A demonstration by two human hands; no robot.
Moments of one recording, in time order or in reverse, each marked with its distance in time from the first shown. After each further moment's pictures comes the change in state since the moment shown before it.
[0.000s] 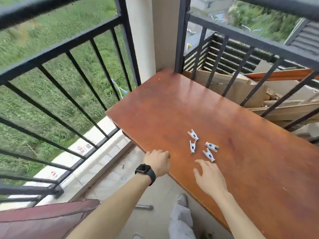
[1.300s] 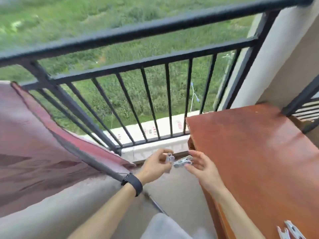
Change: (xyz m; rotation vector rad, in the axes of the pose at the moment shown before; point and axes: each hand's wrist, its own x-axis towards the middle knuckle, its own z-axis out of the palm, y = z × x) left_hand -0.062 -0.132 -0.053 -1.114 0.365 -0.514; right_hand 0.104 -0.198 -0.001 0.942 -0.545 -0.367
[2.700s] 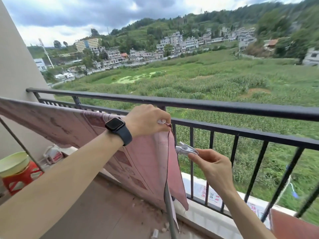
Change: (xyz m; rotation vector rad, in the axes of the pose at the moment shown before) left_hand -0.253 0.149 -0.305 1.197 0.874 -0.001; right_hand 0.015 -0.221 0.232 0.040 -0.565 -0.608
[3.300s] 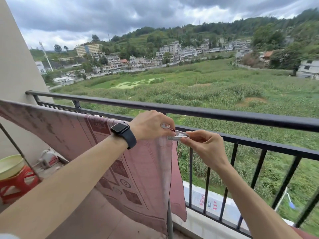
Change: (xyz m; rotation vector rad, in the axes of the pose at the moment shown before) left_hand 0.005 -0.004 0.002 -0.216 -0.006 0.021; right_hand 0.052 -0.050 0.014 -0.124 -0.124 -0.134
